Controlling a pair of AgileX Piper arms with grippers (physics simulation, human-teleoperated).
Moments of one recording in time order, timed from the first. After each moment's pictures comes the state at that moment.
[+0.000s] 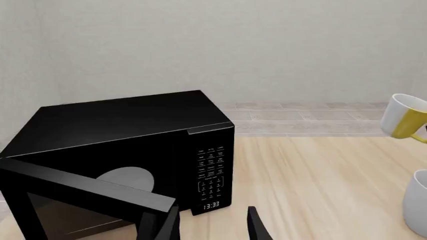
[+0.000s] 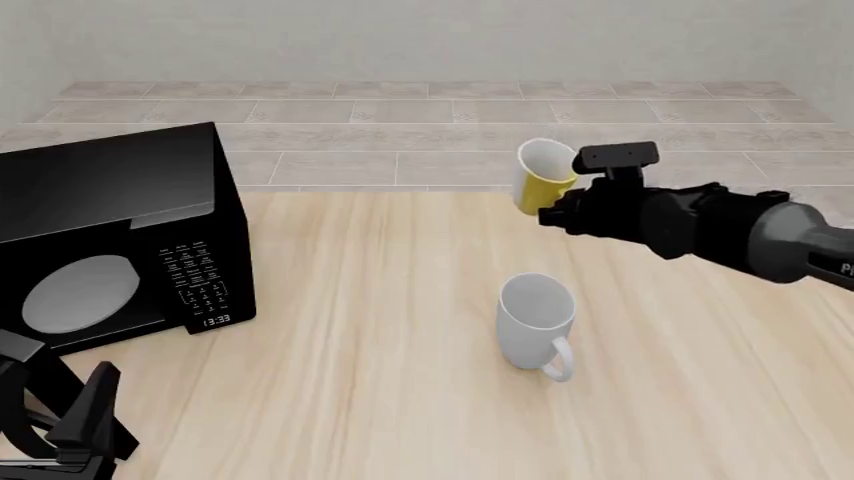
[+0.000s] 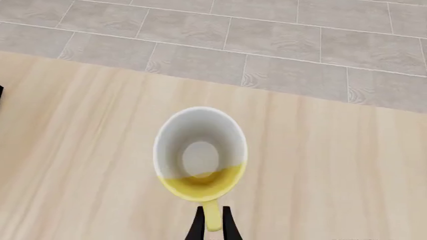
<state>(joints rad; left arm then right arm) 0.00 0.00 0.00 0.00 0.00 0.23 1.67 -1.09 0.11 0.05</state>
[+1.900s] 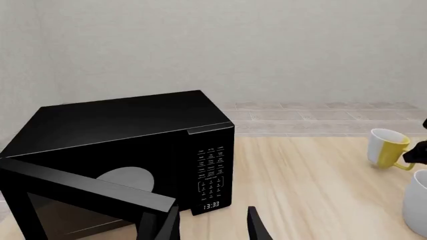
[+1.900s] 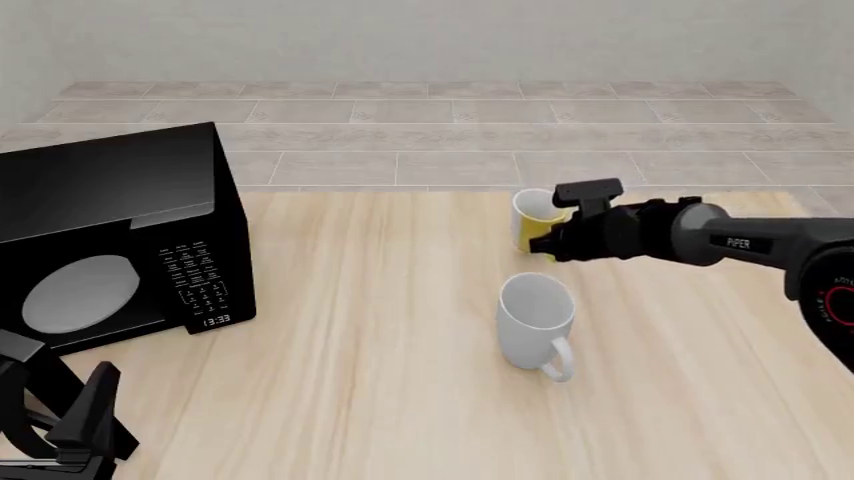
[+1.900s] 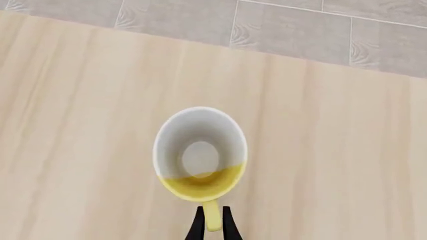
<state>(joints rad) 0.00 0.00 0.00 0.00 0.00 0.18 1.99 -1.26 0.16 0.00</state>
